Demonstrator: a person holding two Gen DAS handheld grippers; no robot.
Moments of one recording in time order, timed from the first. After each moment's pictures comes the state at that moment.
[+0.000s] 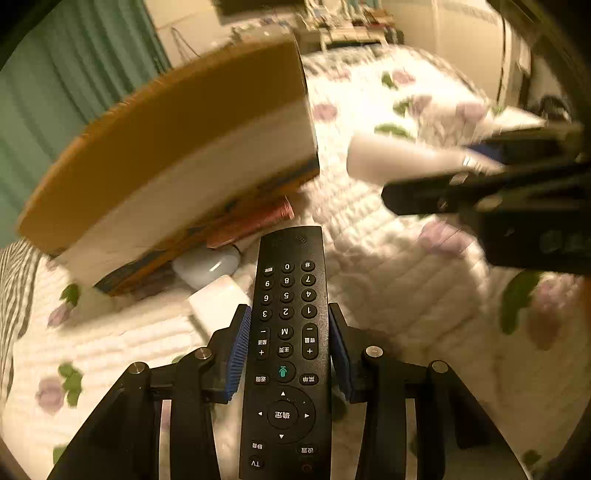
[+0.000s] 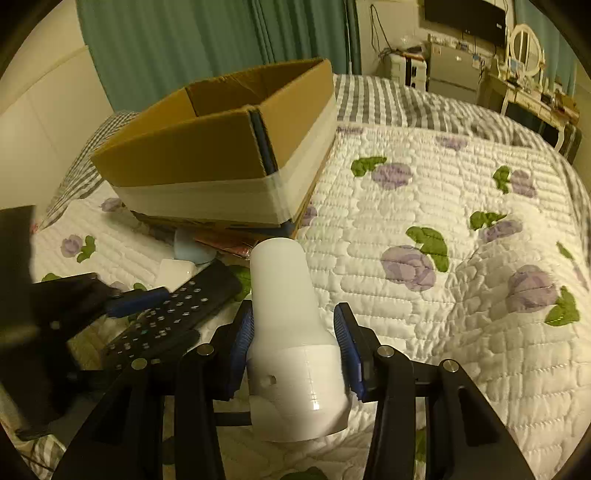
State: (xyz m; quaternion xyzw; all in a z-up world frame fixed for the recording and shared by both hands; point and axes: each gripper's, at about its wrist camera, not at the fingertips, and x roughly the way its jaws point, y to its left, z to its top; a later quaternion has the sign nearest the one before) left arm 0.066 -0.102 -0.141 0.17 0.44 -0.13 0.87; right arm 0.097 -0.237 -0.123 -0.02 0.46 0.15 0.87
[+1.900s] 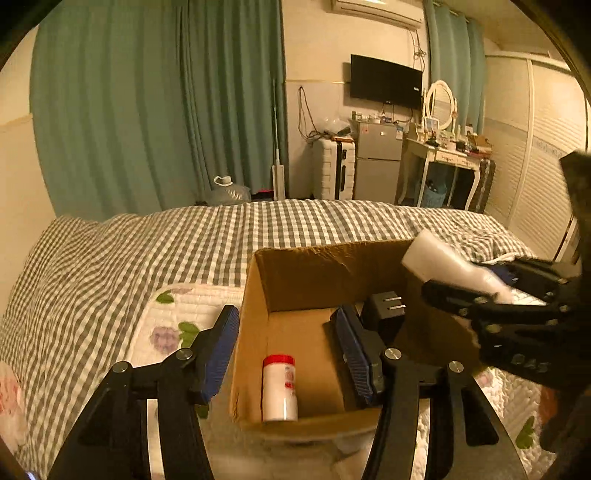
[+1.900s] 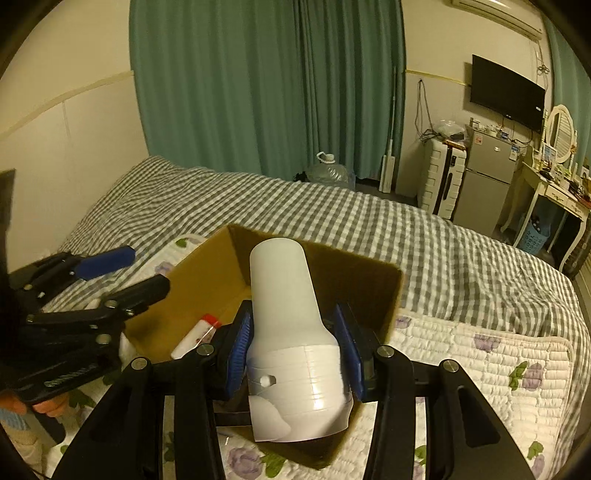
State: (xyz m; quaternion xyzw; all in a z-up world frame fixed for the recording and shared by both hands) left arm 0.163 0.016 -0.011 0.01 0.32 0.00 0.95; right arm 0.218 -0.156 -0.027 -0.07 0.35 0.22 0.91
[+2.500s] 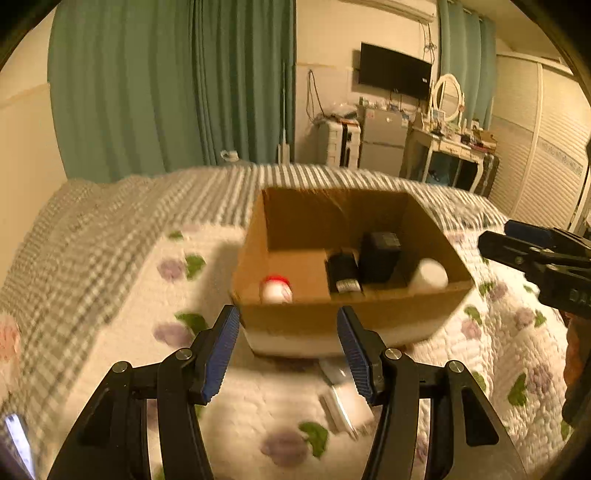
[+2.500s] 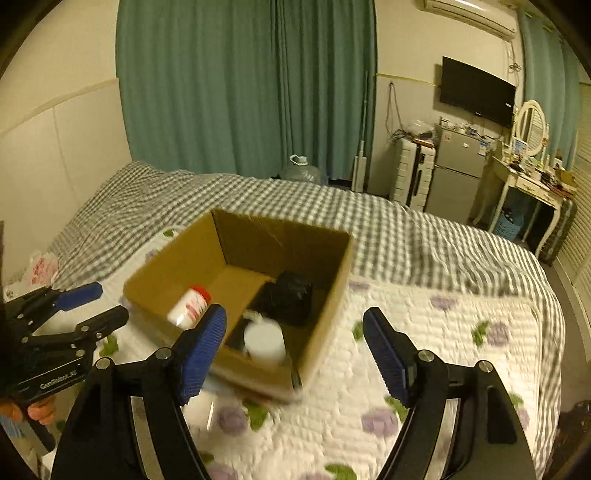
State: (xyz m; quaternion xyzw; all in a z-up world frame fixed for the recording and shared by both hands) left arm 0.101 0.004 -0.043 -0.01 0.36 0.01 0.93; right arm 0.141 -0.209 -0.019 -0.05 0.35 0.16 0.92
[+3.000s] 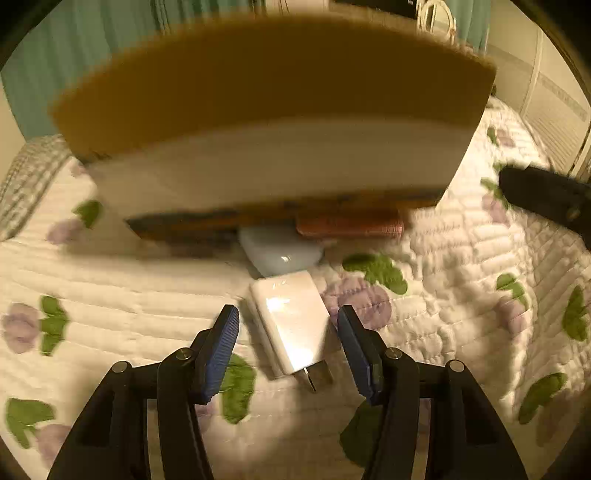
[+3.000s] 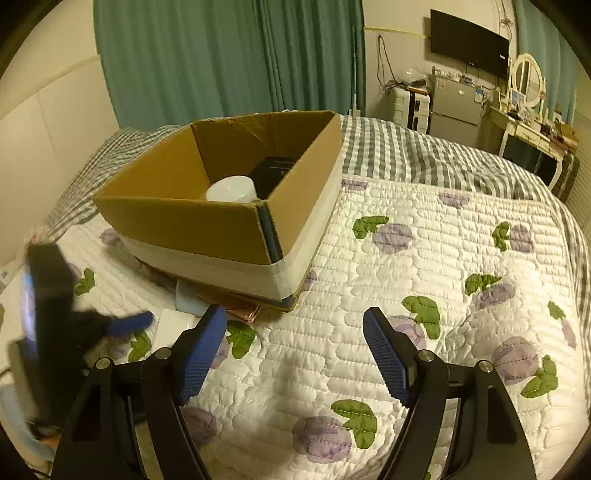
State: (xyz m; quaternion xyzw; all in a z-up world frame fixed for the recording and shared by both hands) left arm 0.118 -0.063 -0.171 0.03 0.49 -0.01 0.87; right arm 0.129 -0.234 -0.105 -0.02 0.42 0.16 0.90
